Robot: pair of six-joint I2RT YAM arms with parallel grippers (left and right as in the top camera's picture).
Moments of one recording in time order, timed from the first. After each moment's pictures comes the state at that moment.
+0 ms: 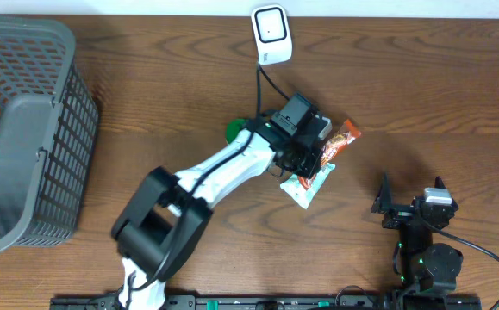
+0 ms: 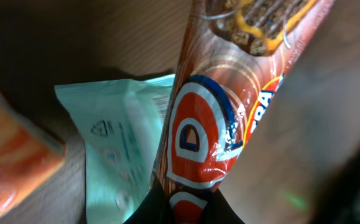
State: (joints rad) left arm -0.73 1.99 1.41 -0.54 0.44 -0.29; right arm -0.07 0.01 0.01 -0.07 0.02 0.01
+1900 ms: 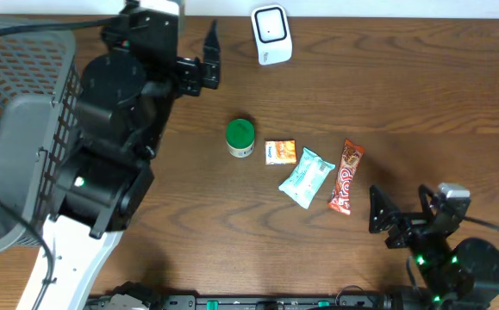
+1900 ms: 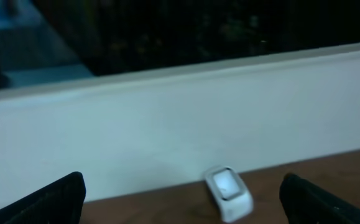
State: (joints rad) left arm -0.40 1.19 1.43 -0.31 -0.21 0.04; right arm -0.07 0.24 0.56 -0.67 -0.28 0.28
